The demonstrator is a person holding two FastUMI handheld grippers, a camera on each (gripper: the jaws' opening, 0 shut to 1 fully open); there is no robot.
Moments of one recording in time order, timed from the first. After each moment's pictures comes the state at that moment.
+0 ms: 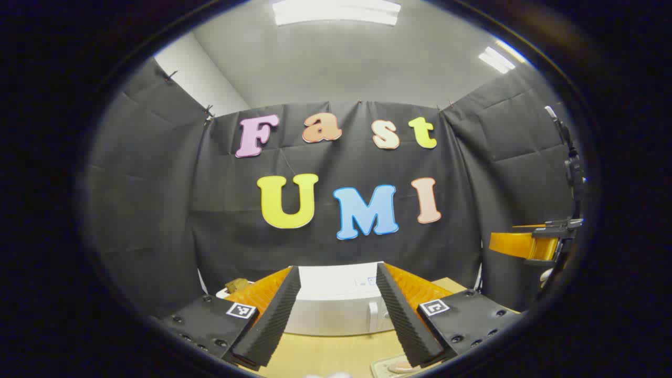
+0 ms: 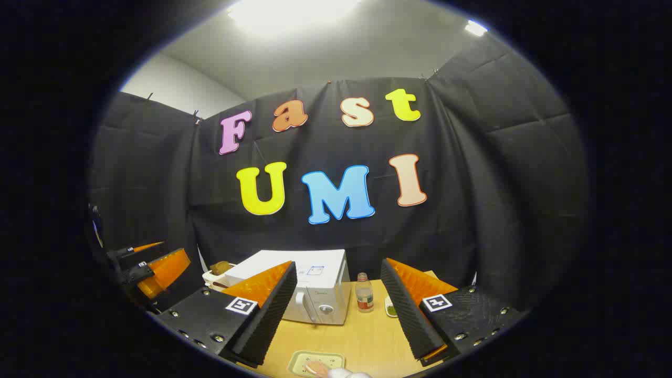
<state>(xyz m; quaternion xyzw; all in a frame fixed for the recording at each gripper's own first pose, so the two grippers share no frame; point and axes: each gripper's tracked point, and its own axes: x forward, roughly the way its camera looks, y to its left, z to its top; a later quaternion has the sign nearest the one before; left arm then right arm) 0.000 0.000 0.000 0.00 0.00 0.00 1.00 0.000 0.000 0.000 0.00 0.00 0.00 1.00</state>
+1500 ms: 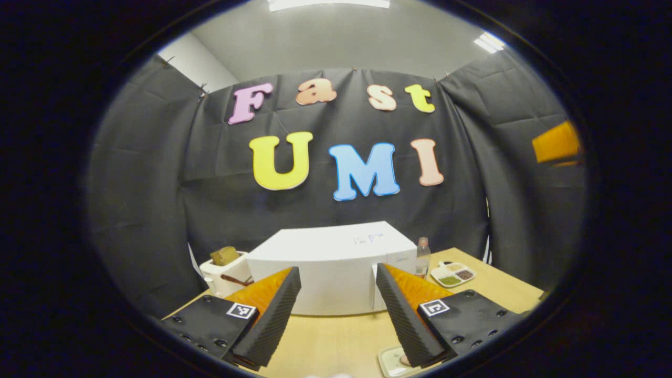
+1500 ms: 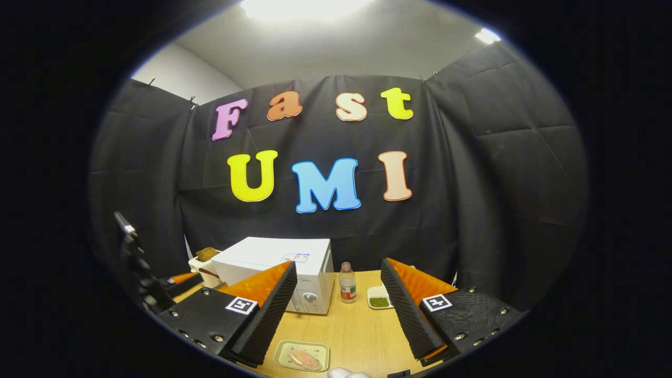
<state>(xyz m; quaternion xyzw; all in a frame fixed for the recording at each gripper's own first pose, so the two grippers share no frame) 0.061 -0.029 -0.192 0.01 0.08 -0.01 1.00 -0.023 -0.008 -0.009 -0.03 0.02 -0.04 1.00</state>
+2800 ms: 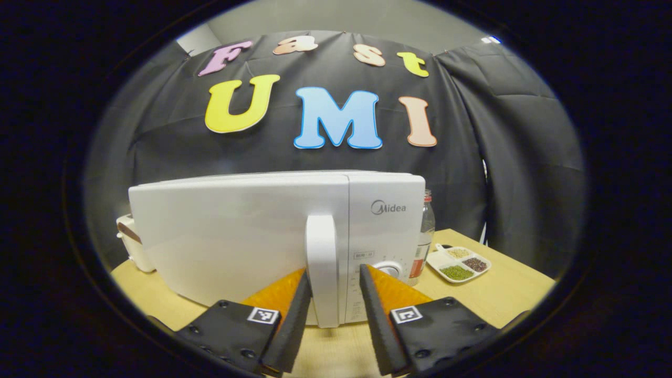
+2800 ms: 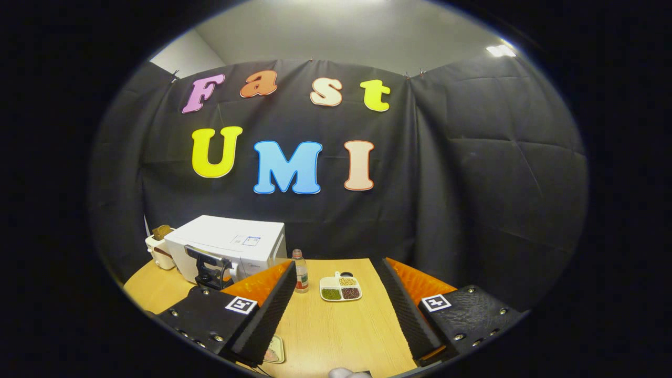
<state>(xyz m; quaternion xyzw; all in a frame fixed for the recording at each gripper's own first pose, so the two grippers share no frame) 0.235 -0.123 -0.362 -0.01 0.13 -0.04 0.99 -0.019 -0.073 -0.018 -0.07 0.07 -0.14 0.99</state>
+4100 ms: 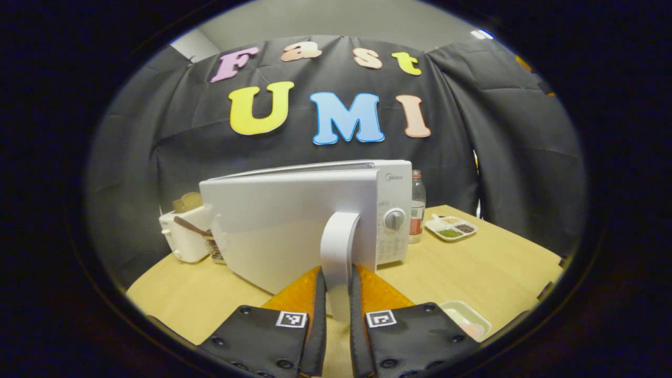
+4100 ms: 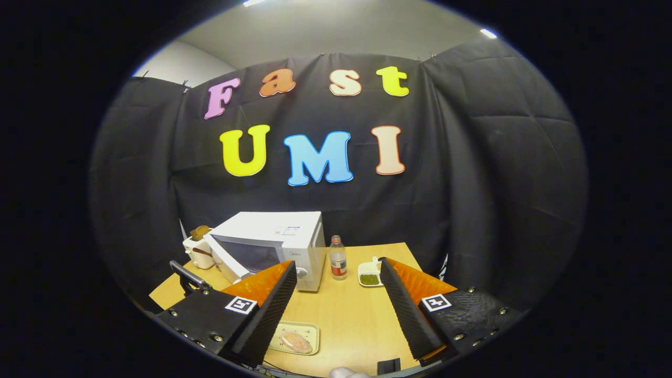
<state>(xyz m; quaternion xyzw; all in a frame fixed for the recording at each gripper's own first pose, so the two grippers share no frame) 0.053 -0.035 -0.349 0.00 0.15 -0.04 0.99 -0.038 -0.013 -0.045 -0.03 0.10 -0.03 0.99</state>
